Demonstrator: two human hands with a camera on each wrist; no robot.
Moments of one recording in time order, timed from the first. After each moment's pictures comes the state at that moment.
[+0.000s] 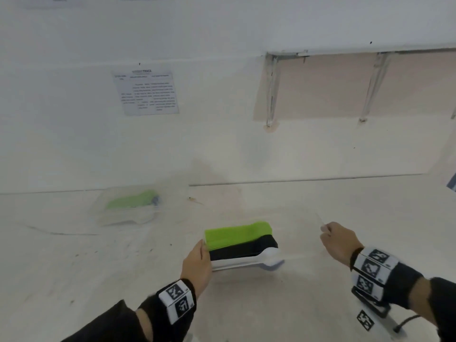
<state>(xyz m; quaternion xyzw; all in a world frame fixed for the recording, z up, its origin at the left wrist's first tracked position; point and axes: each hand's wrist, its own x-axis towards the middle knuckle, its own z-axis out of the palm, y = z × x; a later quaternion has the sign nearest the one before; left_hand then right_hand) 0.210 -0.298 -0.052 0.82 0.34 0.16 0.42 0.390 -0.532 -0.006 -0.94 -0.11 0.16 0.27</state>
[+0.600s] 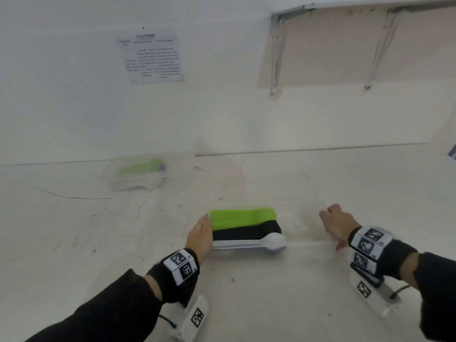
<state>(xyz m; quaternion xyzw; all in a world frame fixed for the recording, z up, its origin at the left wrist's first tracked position) 0.171 -0.310 -0.060 0.77 0.36 0.12 0.52 0.345 -0.549 -0.027 -0.93 -0.06 0.22 0.29</state>
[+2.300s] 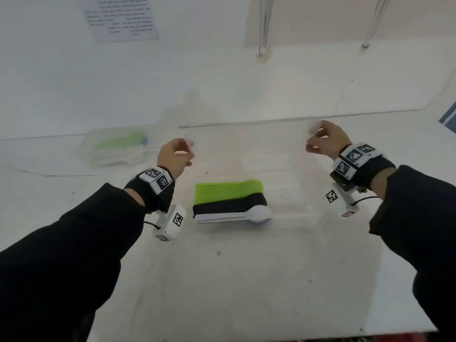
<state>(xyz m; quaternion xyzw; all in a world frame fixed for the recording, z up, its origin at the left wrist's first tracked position) 0.239 -0.240 -0.009 0.75 0.28 0.25 0.55 0.447 -0.529 0.003 -0.82 -0.15 0.10 0.54</state>
